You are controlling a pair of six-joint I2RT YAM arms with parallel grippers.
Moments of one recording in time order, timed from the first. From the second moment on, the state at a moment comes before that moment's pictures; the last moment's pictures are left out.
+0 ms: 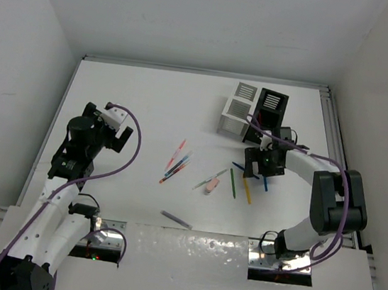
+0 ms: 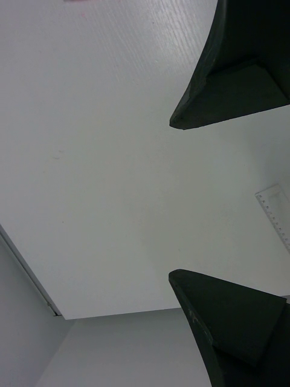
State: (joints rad) left arm -0.06 0.70 0.58 -0.23 0.06 0.45; right arm 0.13 1.58 0.76 -0.39 -0.21 -0.05
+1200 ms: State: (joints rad) left arm -0.06 0.69 0.57 -0.23 0.05 0.46; right arm 0.42 1.55 0.69 -0.29 -0.04 0.06
